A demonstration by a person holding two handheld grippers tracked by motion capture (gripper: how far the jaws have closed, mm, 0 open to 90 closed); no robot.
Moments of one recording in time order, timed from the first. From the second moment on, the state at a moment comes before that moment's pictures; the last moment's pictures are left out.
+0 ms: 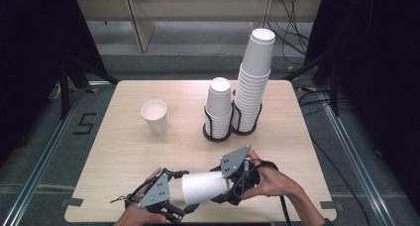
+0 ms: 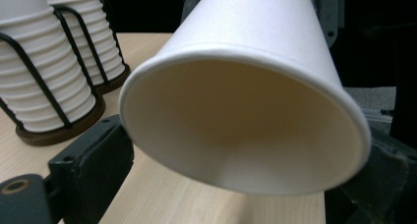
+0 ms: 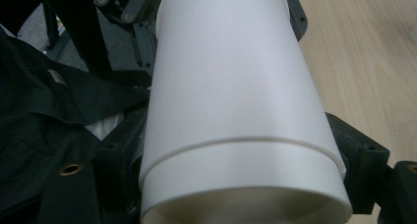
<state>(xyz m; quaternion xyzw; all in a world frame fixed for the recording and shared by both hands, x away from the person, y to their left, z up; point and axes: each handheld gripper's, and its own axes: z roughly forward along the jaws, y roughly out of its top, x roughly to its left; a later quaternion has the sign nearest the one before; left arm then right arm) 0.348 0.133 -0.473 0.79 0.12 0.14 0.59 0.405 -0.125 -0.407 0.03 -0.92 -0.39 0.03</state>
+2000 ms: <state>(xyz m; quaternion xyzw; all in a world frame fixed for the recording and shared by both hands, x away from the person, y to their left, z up) 0.355 0.139 -0.468 0.75 0.18 0.09 0.63 0.402 -0.109 -0.420 0.03 -0.92 -0.38 -0.03</state>
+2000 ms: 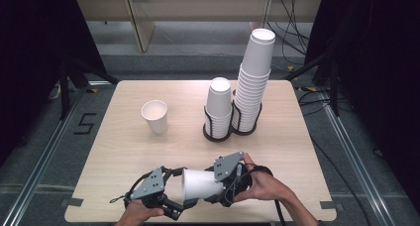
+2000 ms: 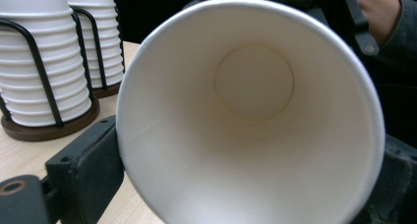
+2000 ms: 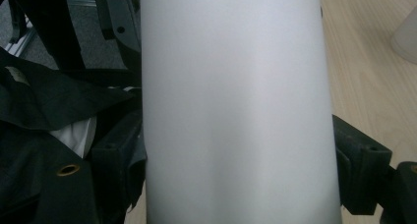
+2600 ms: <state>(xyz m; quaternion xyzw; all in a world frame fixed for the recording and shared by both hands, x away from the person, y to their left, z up) 0.351 0.140 -0.460 0.76 0.15 0.11 0.62 0.397 -0.102 -0.426 0.01 -0.94 -0.35 -0.03</state>
